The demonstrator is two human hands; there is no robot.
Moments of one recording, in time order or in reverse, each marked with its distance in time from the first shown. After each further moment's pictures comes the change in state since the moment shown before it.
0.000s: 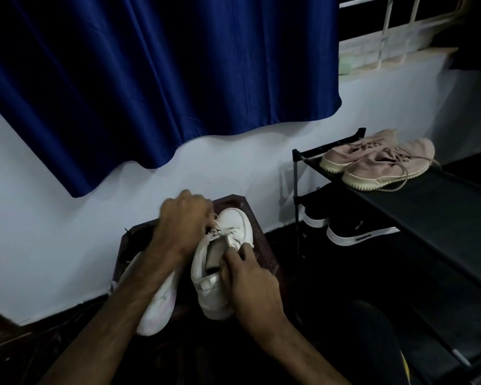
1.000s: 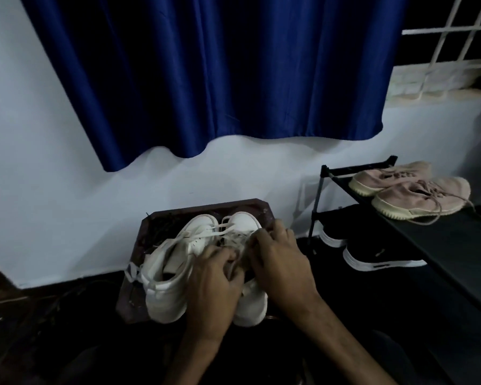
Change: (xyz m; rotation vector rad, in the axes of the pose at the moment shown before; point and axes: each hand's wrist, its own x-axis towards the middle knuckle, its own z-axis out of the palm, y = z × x) left_hand -0.103 0.034 0.041 -0.670 0.235 -0.415; right_hand 0.031 0.000 -0.025 -0.268 0.143 -0.158
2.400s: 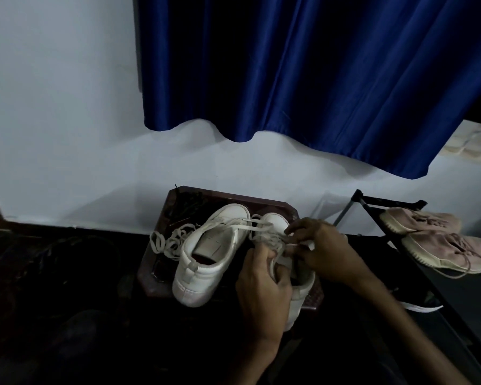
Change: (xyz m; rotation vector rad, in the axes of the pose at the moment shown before) left_hand -0.009 0.004 0.029 -0.352 0.310 -0.283; right_hand 0.066 0.006 -0.014 -0.004 -0.326 -0.182
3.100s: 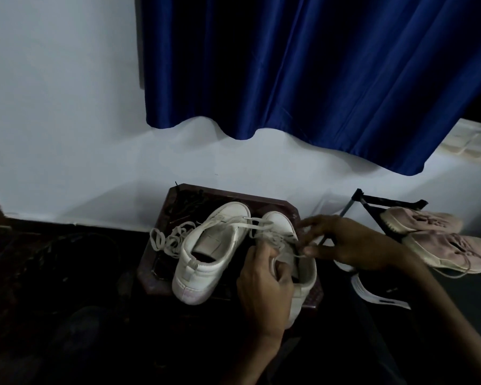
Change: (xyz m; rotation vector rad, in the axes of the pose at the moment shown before) left_hand 0.000 0.001 0.004 0.066 0.054 -0.012; right_hand 0.001 0.013 -0.050 0.097 -0.400 -0.083
